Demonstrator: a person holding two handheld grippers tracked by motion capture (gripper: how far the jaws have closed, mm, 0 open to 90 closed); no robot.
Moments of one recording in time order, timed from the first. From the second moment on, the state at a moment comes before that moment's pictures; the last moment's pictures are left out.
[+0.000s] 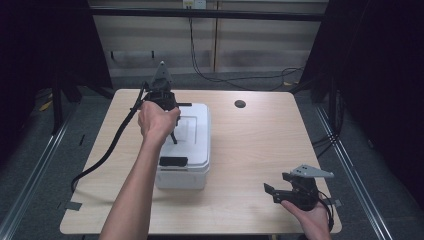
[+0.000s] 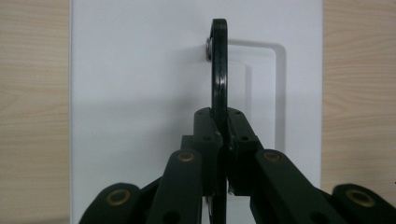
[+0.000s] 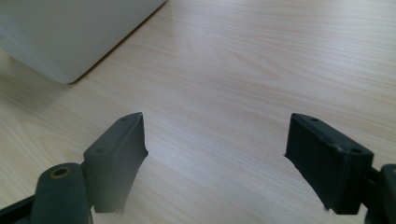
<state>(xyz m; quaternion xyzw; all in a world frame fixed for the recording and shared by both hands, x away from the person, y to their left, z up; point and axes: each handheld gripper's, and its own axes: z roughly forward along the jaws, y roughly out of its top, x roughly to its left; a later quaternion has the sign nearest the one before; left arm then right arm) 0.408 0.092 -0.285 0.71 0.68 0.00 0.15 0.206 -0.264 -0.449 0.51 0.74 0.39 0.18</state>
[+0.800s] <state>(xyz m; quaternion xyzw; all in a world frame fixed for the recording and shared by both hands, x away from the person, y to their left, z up) 0.409 0.083 -0.295 0.73 0.67 0.00 0.13 0.206 -0.264 -0.449 0.51 0.74 0.39 0.18</state>
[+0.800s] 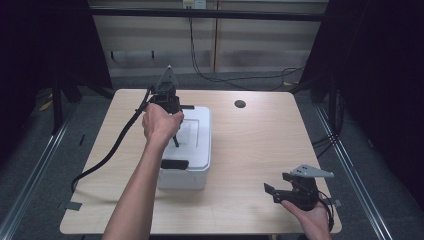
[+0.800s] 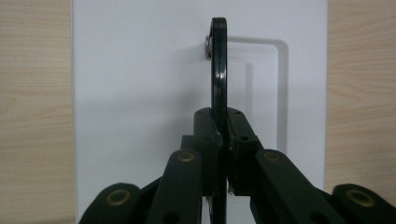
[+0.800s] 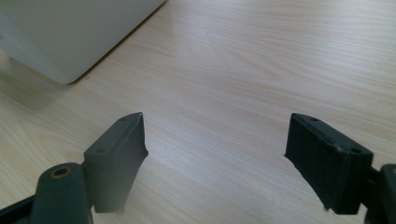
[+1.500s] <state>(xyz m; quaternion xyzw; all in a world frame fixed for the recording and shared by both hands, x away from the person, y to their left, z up) 0.410 0.082 -0.298 0.74 0.66 0.00 0.12 0.207 -0.264 -0.449 0.51 0.74 0.39 0.18</state>
